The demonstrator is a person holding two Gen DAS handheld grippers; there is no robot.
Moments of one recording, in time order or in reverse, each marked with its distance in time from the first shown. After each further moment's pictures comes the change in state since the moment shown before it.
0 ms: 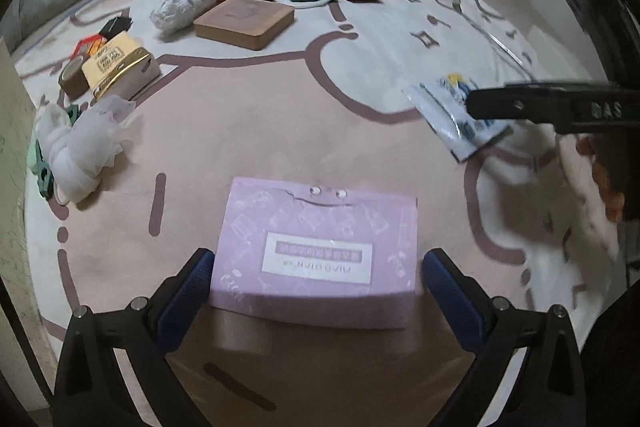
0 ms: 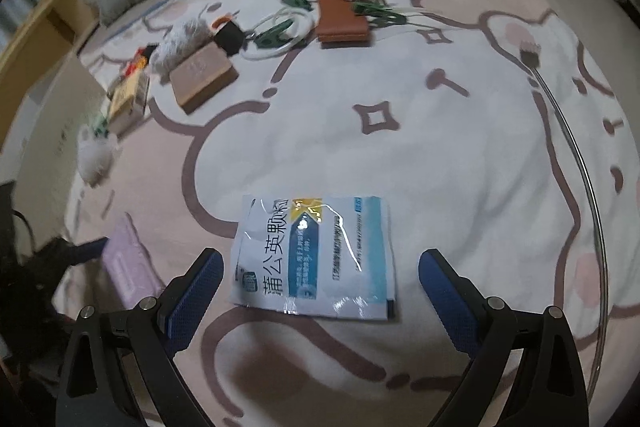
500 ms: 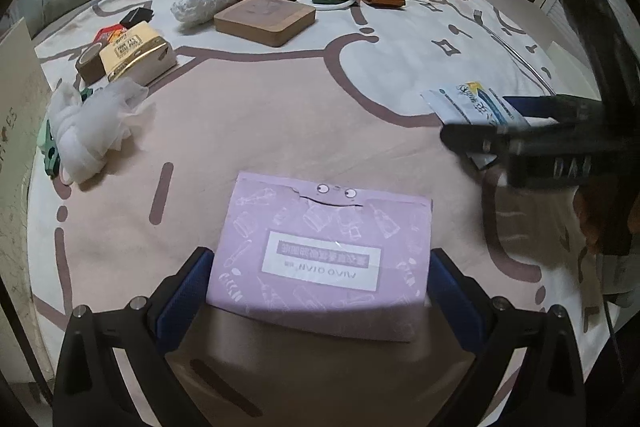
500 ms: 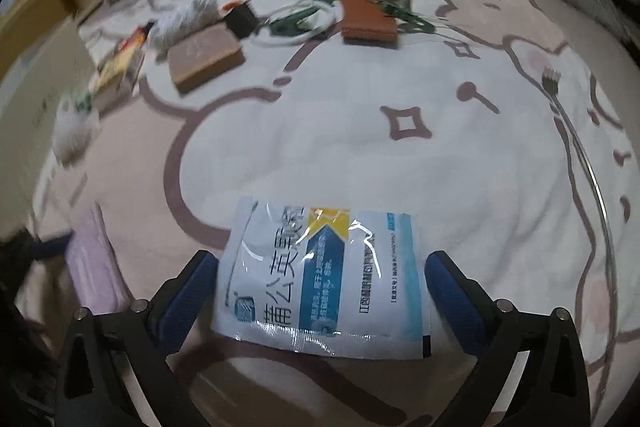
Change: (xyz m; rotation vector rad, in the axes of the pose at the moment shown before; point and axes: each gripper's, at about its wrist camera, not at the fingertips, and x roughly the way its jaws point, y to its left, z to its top) left arm 0.008 0.002 -0.005 -0.089 -0.042 0.039; right arm 0.028 0.020 -0.007 -0.109 -0.058 -0.095
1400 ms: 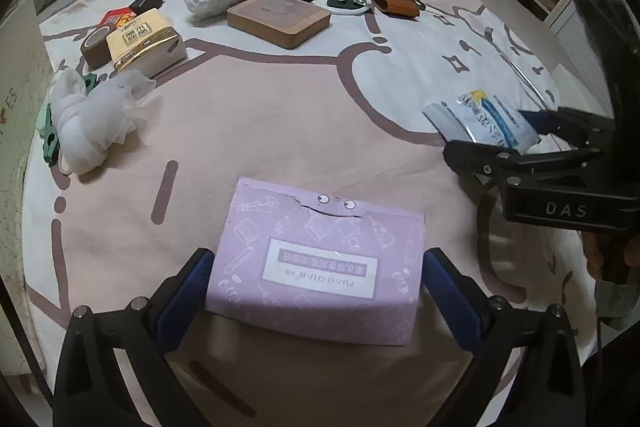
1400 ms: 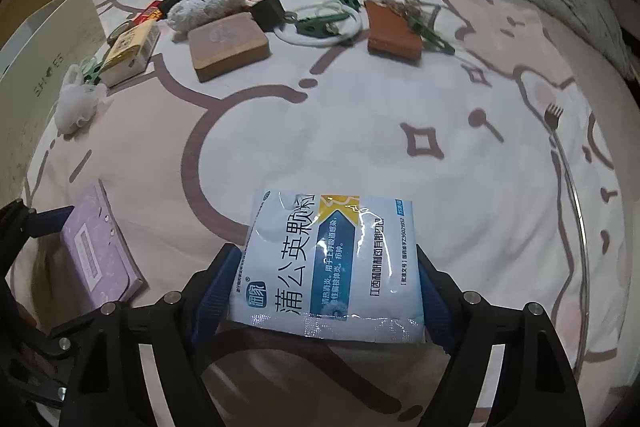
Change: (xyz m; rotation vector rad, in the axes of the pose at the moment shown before) left arm -0.002 0.006 0.006 -0.076 0.016 -0.018; right arm -0.016 0.014 0.015 -0.092 0.017 -0.045
